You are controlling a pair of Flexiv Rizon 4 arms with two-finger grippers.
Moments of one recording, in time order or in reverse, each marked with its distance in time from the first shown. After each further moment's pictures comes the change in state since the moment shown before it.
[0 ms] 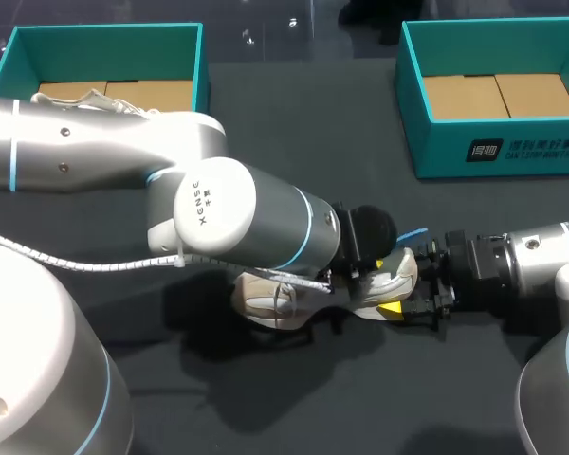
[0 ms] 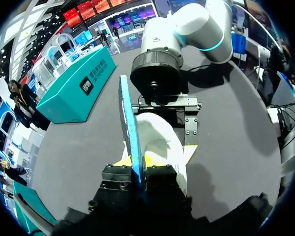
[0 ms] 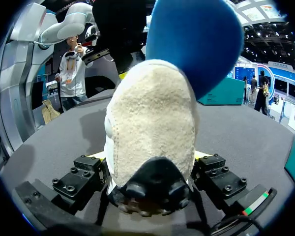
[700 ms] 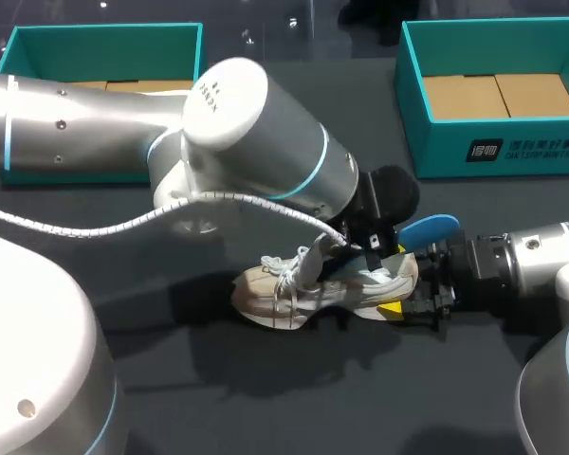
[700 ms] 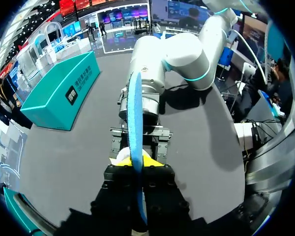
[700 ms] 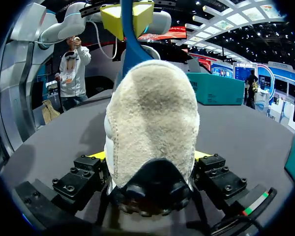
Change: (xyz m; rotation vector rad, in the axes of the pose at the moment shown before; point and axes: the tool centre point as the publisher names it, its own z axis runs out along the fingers) left arm 0.010 -0.055 -0.047 -0.034 0.253 -0.061; right arm 0.000 0.000 0.000 0.000 0.000 0.000
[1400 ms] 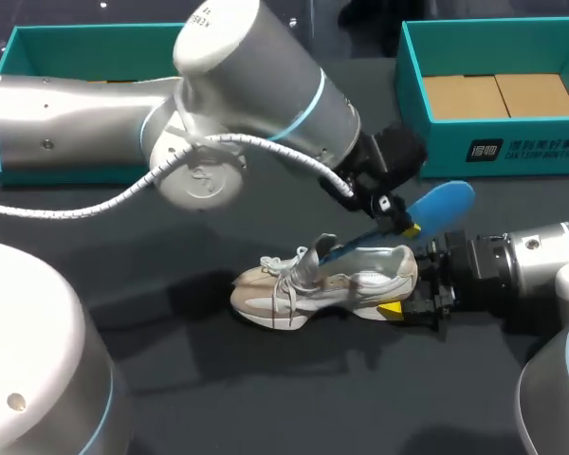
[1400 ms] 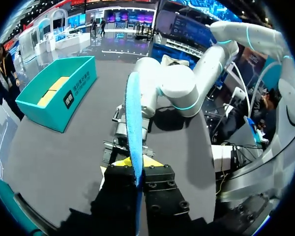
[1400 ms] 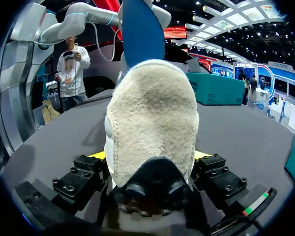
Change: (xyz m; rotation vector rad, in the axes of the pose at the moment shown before) left arm 0.007 -0.044 -0.042 0.093 0.138 -0.182; right arm 0.000 0.000 0.000 0.000 0.000 0.000
